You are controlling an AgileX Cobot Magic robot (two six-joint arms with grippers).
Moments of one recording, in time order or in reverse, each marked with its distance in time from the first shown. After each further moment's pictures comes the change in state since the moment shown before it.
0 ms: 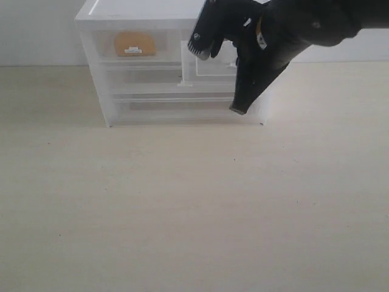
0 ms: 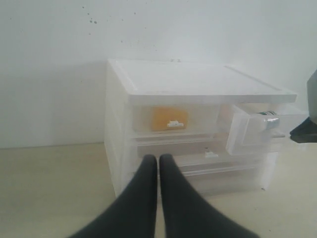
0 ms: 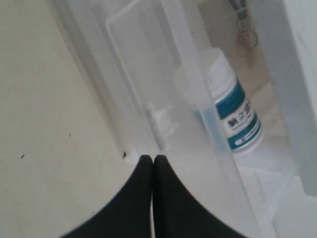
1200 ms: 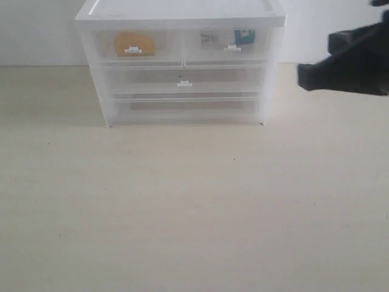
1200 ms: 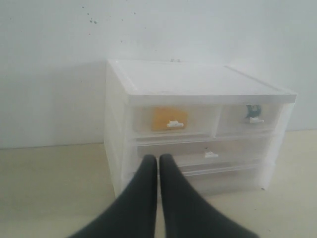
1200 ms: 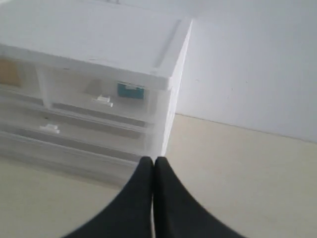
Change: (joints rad) left arm 0.000 0.000 0.000 0.000 0.000 0.000; right arm 0.000 -0.696 0.669 -1.042 -0.171 1.863
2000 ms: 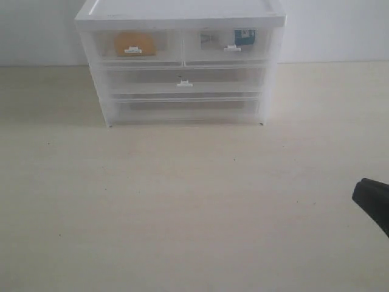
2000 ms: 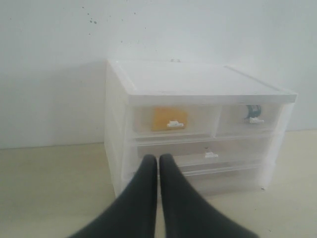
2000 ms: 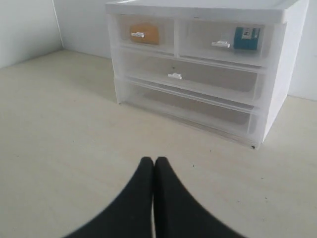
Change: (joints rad) left arm 0.000 0.000 0.000 0.000 0.000 0.000; right arm 0.000 -0.704 0.550 1.796 -0.435 -1.799
